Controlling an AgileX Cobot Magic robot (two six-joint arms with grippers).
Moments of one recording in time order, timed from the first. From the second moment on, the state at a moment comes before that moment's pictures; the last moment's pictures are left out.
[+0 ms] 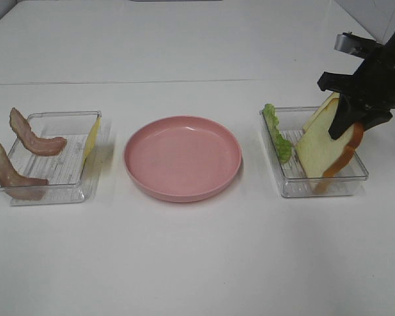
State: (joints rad) left arm 0.06 0.00 -0.52 -0.07 1.08 0.12; right arm -0.02 1.99 -1.43 0.30 1.06 -0.14
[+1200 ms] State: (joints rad) left arm 0.06 0.00 -0.52 -0.07 1.08 0.12; right arm 0.23 1.83 -1.37 0.81 0.92 -0.20
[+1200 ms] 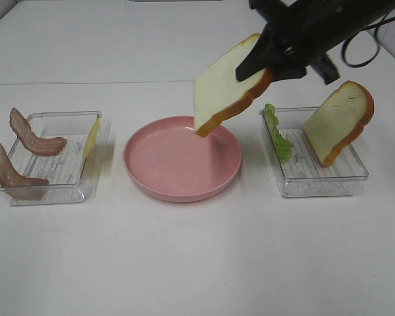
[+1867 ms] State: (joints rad) left arm 0.06 0.00 -0.52 -0.07 1.08 0.12; right arm 0.30 2.14 -1.45 0.95 0.80 -0.29
